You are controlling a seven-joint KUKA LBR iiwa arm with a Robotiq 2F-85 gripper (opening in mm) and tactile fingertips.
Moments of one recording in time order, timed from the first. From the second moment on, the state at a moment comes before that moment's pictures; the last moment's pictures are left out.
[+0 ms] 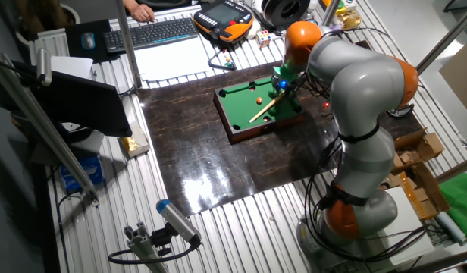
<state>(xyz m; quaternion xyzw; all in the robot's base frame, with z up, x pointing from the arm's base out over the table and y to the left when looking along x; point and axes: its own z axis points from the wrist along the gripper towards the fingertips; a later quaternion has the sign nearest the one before) 0.605 -0.058 0.093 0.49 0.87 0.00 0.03</state>
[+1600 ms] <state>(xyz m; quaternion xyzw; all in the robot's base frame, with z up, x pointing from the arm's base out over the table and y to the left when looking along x) 0.619 -0.061 0.159 0.51 0.86 0.00 0.01</state>
